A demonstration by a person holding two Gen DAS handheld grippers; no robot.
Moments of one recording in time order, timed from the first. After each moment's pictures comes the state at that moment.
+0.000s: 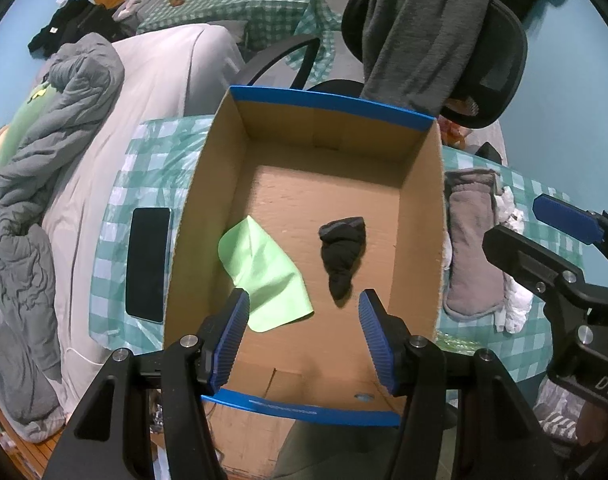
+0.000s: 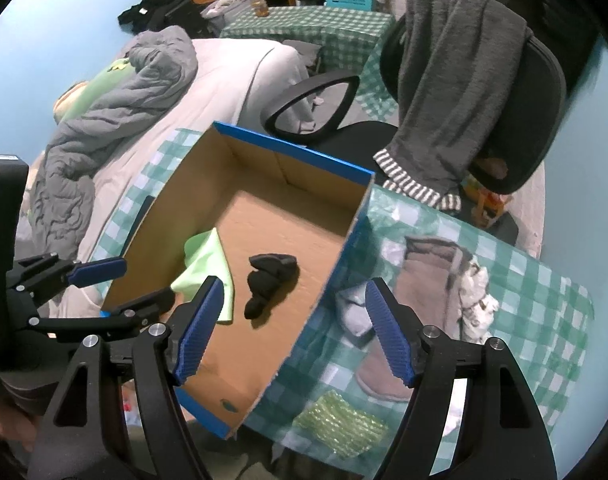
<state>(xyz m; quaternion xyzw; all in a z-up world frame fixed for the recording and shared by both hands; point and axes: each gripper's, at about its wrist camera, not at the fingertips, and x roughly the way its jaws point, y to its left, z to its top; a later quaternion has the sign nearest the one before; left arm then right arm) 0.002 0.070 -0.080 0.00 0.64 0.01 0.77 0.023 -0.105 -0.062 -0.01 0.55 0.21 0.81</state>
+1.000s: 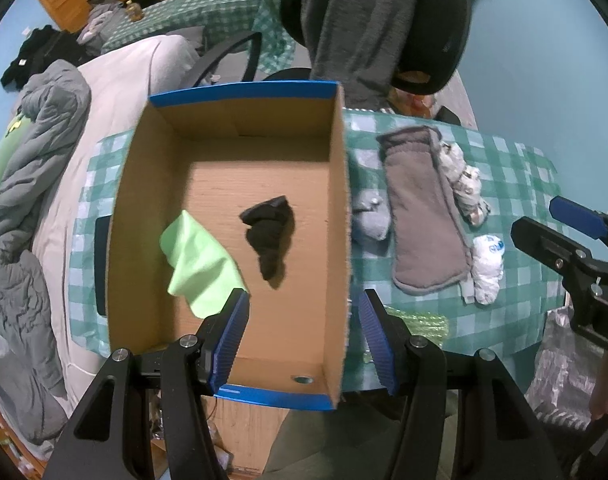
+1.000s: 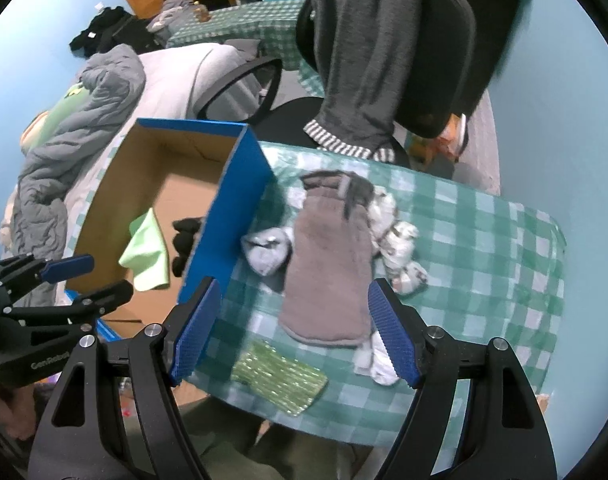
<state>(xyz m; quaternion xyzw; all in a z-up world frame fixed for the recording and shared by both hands) -0.017 -0.015 -0.082 0.04 0.65 -0.04 0.76 -0.011 -0.218 -0.074 0.03 0.57 0.13 0.81</state>
